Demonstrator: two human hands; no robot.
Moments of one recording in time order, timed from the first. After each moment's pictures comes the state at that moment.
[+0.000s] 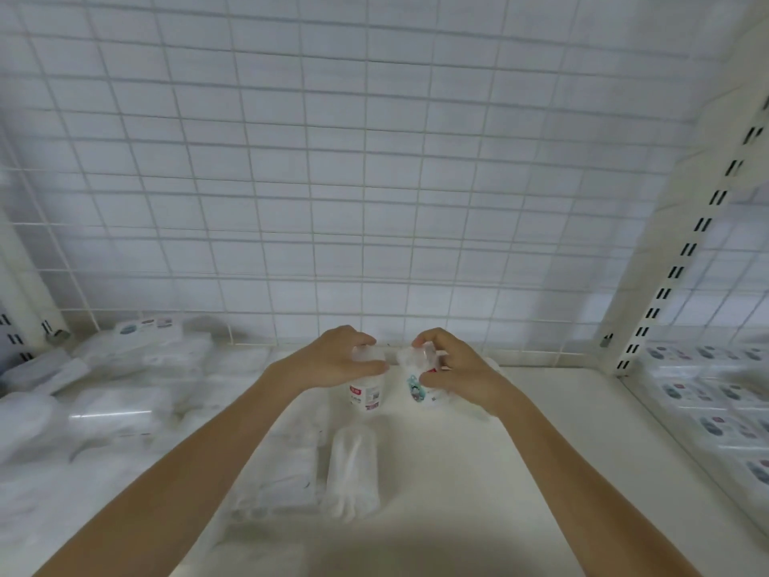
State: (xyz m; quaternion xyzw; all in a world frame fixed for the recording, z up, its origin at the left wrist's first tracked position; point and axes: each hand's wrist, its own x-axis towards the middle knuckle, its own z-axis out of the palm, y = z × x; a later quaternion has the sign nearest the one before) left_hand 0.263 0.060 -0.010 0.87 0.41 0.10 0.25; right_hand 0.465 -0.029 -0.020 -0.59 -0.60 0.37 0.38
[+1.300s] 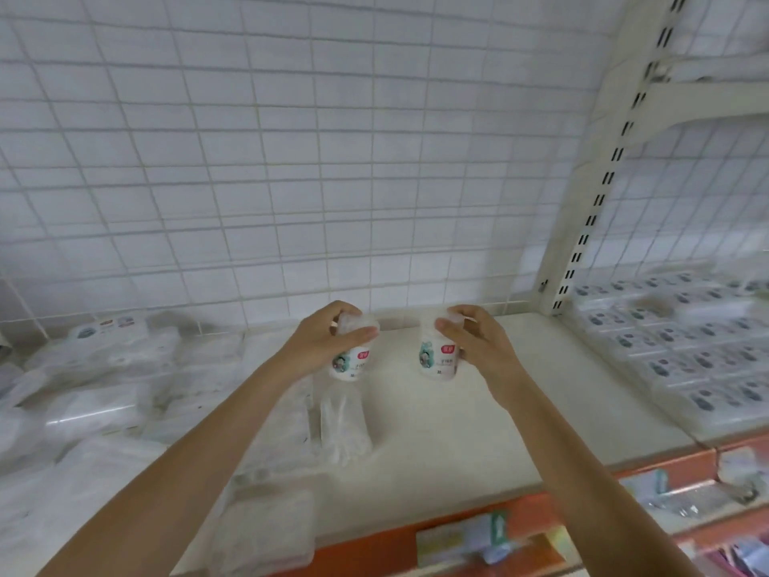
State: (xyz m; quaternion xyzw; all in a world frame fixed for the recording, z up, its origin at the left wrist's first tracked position) left_hand 0.257 0.021 -0.011 0.78 0.35 0.27 0.45; right_hand 0.456 -0.106 -0.016 -0.61 -0.38 0.32 0.62
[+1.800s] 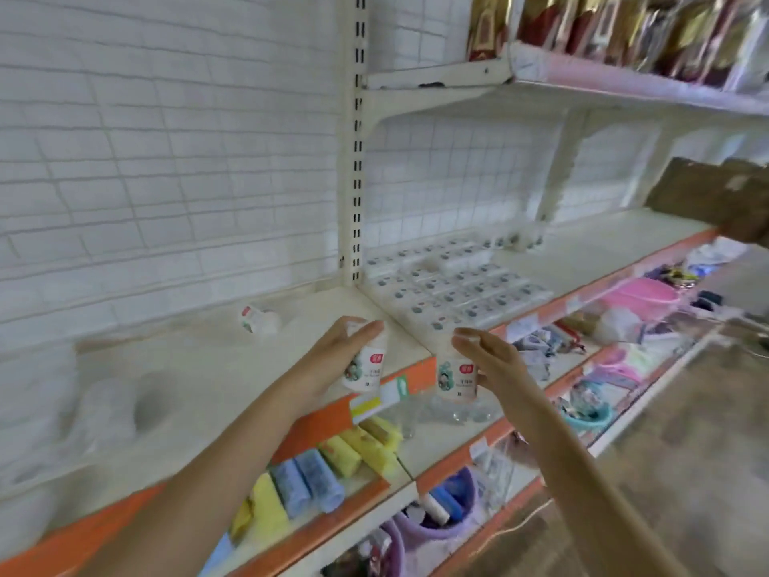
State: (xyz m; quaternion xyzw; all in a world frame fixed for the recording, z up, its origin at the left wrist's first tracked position) left_hand 0.444 -0.209 -0.010 0.71 0.21 0.15 0.65; right_hand 0.577 -0.394 -0.018 -0.69 -0.27 0.21 0.64
